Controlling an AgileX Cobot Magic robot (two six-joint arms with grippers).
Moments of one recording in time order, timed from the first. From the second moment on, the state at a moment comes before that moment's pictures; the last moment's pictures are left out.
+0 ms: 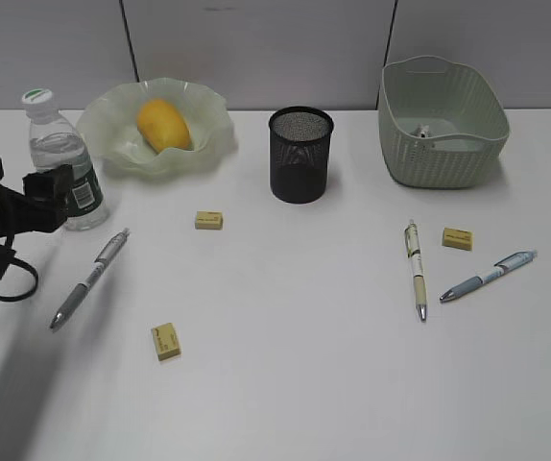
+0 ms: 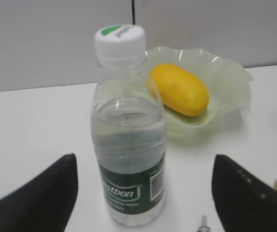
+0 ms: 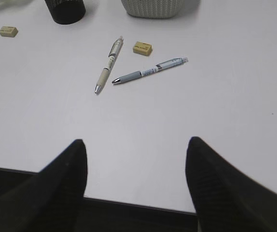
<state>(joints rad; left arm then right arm) -0.28 1.69 -0.40 -0.16 -0.96 0.06 0.40 0.06 -0.51 -0.12 1.06 0.23</state>
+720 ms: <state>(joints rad) -0.28 1.18 -0.79 -0.15 0.71 0.06 0.40 0.06 -0.51 -0.12 1.06 0.23</state>
